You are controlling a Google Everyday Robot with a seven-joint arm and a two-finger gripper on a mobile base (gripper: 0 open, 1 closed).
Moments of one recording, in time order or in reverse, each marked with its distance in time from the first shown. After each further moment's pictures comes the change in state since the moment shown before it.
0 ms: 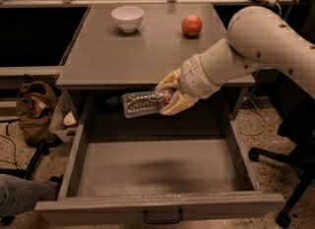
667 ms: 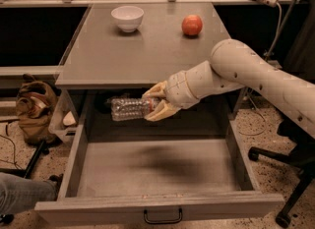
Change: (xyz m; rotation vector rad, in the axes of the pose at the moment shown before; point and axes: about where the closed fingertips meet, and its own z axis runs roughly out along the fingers) arm 0.017 -0.014 0.071 0.039 -0.157 0.011
